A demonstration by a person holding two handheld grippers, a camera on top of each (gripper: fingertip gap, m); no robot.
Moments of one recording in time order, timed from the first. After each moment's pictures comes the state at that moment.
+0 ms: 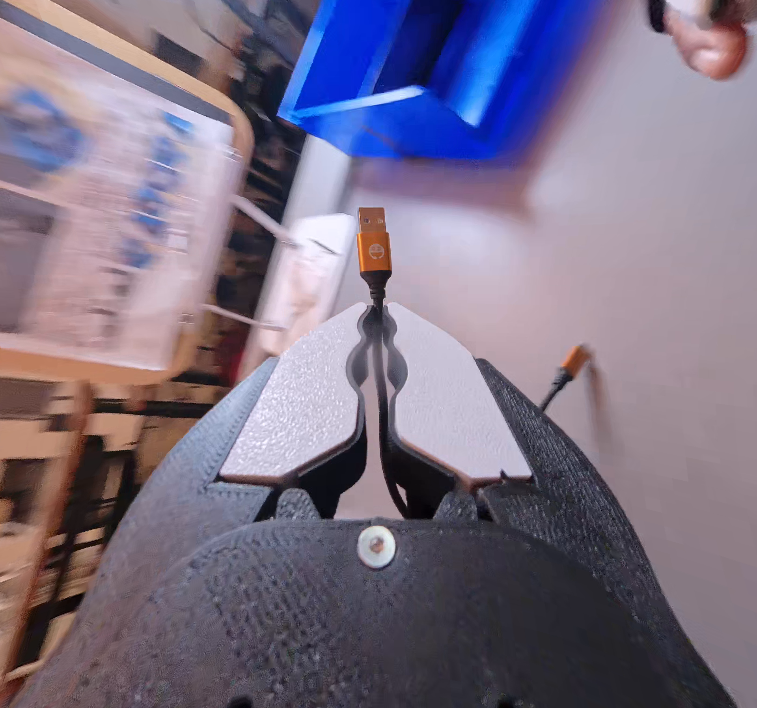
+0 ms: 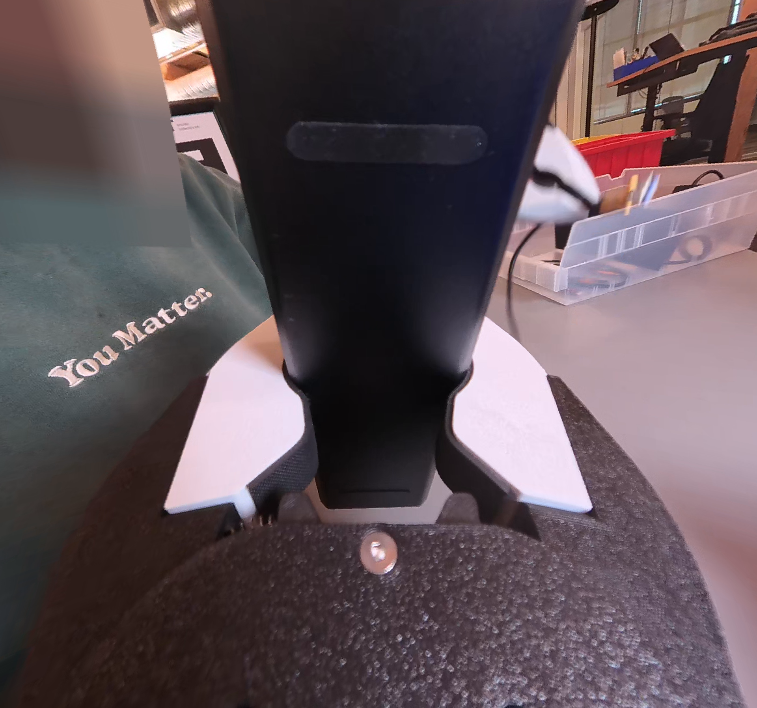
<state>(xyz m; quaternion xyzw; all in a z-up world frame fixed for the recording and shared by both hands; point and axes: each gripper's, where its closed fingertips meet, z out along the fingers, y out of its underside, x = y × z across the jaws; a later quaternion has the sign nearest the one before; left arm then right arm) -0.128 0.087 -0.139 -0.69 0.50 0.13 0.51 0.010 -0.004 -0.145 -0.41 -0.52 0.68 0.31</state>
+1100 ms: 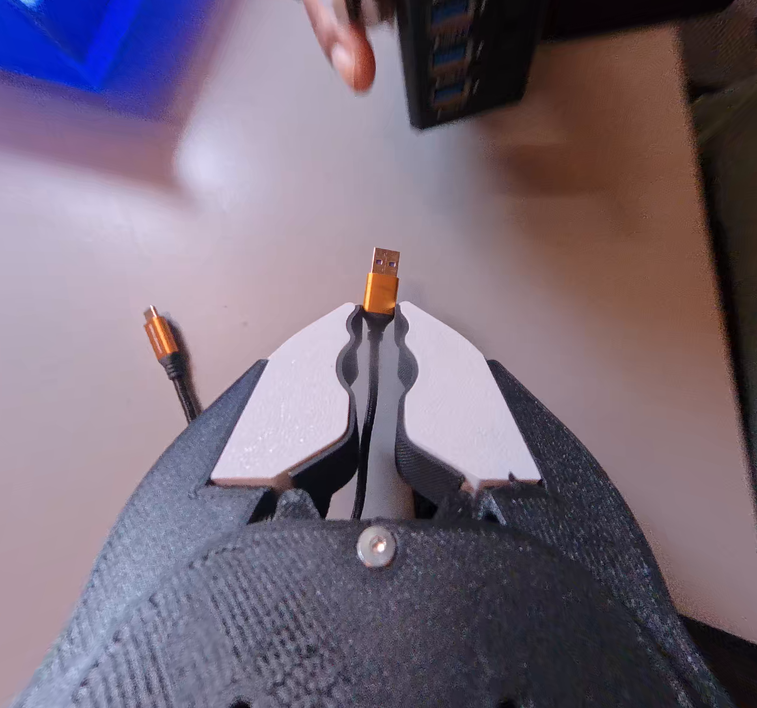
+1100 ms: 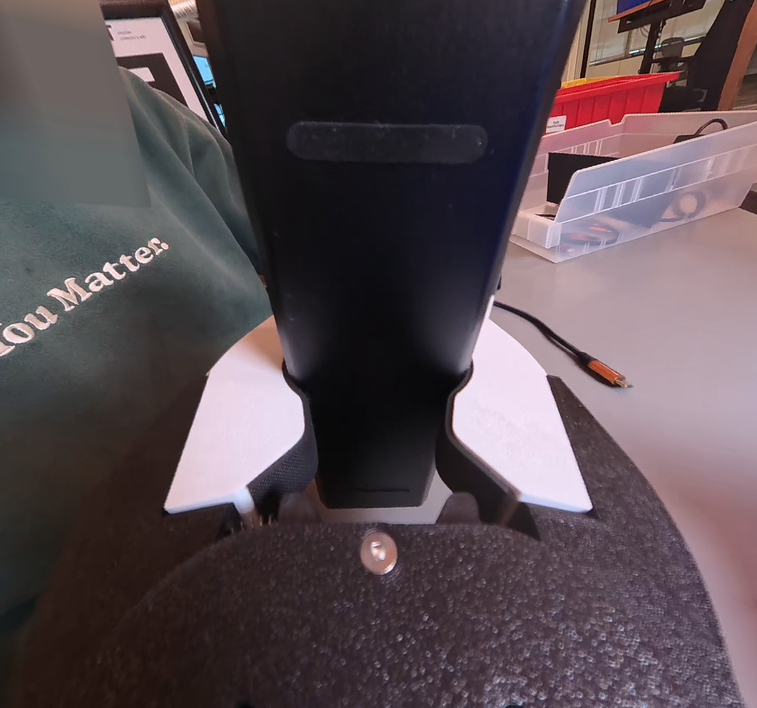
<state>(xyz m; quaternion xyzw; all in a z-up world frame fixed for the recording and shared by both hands) -0.050 0.004 -0.262 -0.75 0.54 -0.22 0.29 0.002 -0.009 -0.171 -0.43 -0.57 0.62 0.31</state>
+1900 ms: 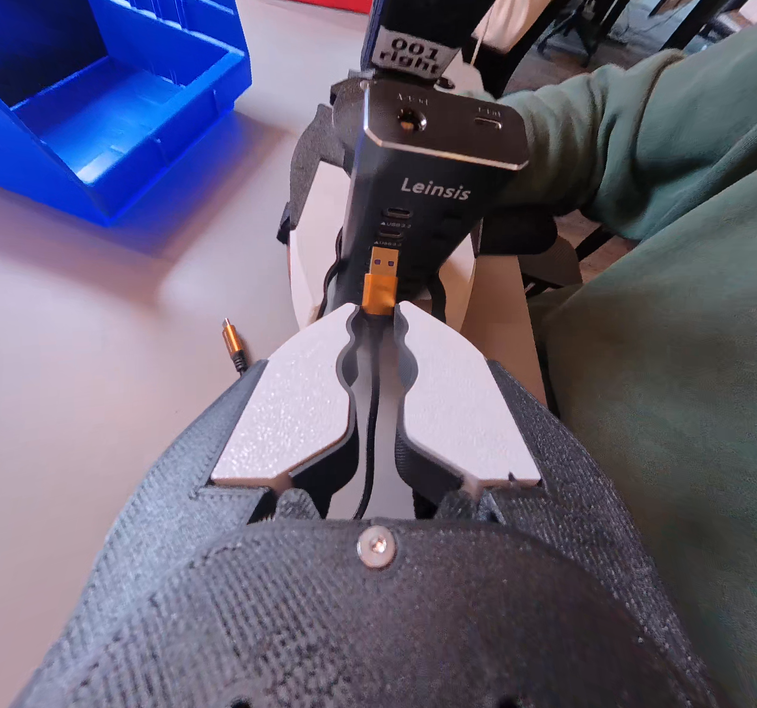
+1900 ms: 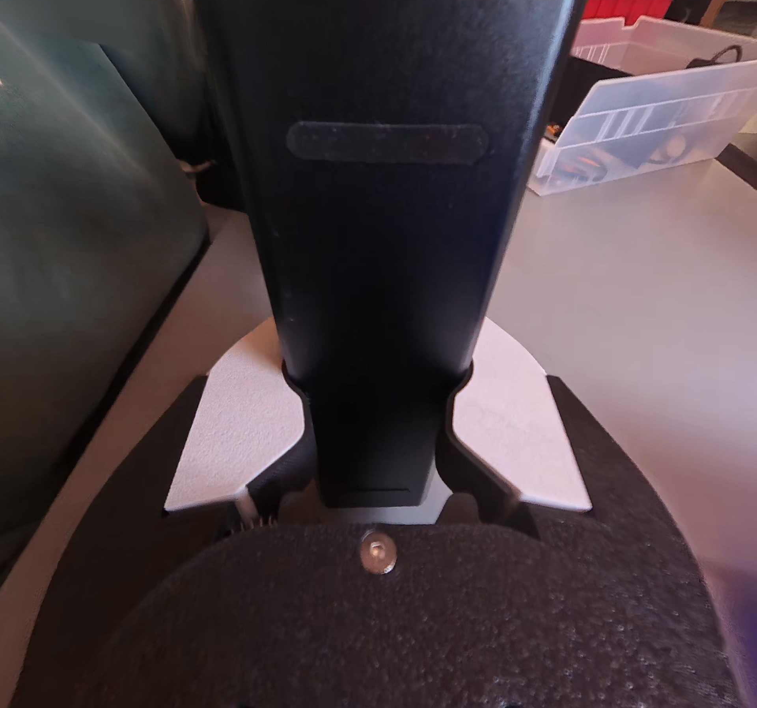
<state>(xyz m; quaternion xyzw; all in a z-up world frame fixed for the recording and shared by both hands) -0.003 -0.005 -0.187 -0.74 0.45 -0.36 0.35 -0.015 -0.015 -0.217 -0.46 -0.67 0.48 0.33</state>
